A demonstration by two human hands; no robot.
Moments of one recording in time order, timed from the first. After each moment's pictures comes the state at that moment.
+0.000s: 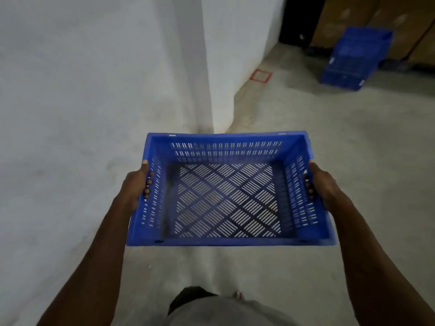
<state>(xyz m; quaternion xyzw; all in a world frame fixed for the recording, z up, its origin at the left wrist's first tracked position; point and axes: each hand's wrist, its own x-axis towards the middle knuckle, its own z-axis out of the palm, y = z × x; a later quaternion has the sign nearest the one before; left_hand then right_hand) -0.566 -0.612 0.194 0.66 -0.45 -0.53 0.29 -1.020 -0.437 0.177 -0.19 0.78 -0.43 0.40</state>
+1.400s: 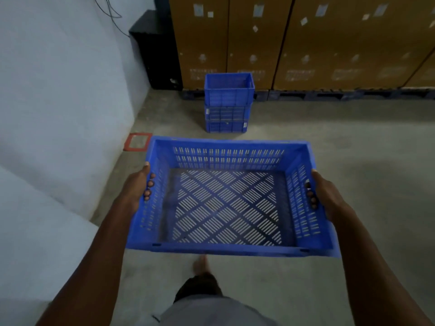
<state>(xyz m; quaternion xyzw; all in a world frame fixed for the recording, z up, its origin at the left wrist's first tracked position) -1.653 -1.169 0.206 0.51 -0.58 -0.61 0.16 -1.948 -0.795 0.200 0.03 0.79 -0.56 0.26</state>
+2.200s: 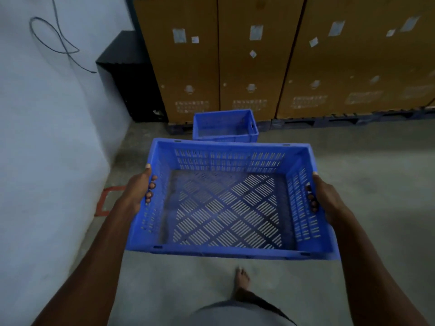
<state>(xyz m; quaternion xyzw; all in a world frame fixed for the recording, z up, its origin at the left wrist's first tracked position) -2.183 -1.586 0.198 0.50 -0.61 -0.60 0.14 -2.455 -1.193 0.175 0.05 0.79 -0.57 0.24</state>
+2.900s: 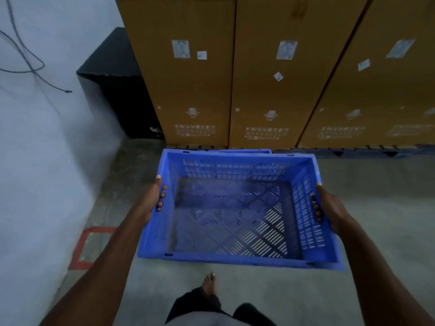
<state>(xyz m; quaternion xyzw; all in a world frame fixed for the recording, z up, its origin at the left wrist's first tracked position) -2.568 -1.899 0.138 0.53 -0.58 -0.61 0.10 -2.856 -1.517 0.138 0.06 0.79 -0.54 0.29</state>
